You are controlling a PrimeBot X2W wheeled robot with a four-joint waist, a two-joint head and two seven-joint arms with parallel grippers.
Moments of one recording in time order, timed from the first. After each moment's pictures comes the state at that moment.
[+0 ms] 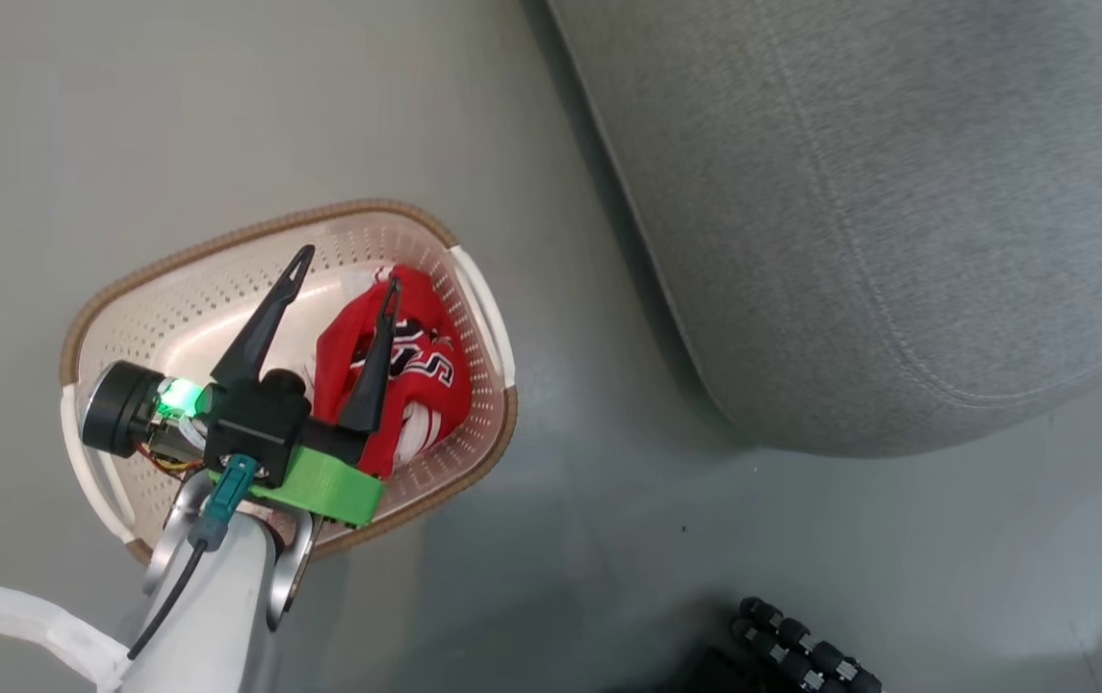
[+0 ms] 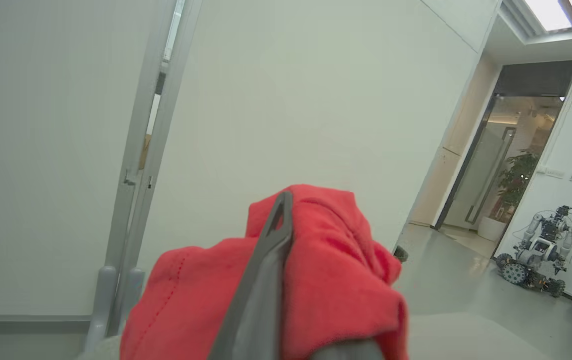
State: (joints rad) left arm -0.35 0.15 -0.26 0.20 0.01 -0.12 -0.26; right arm -0.96 -0.45 -0.16 0.27 0.23 0.13 -0.26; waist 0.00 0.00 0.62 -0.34
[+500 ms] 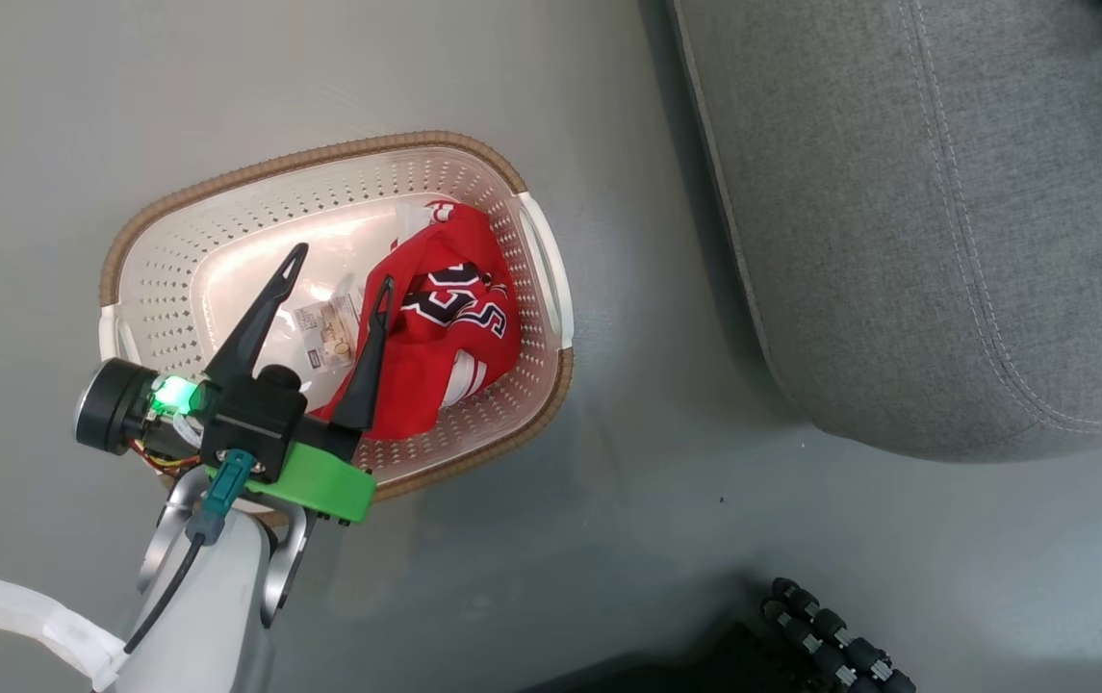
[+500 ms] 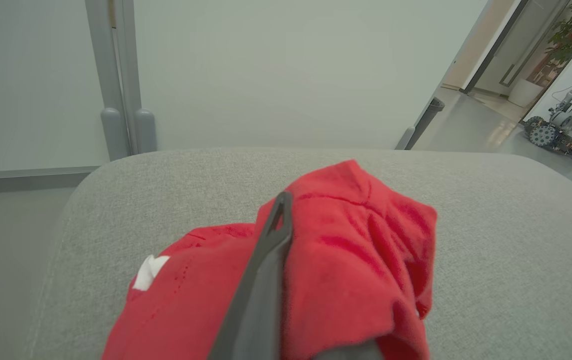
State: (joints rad) left arm -0.36 0.17 -0.27 0.22 0.00 -0.11 -0.26; right arm -0.98 -0.46 -0.10 0.69 0.27 0.13 -0.26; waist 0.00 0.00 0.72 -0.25
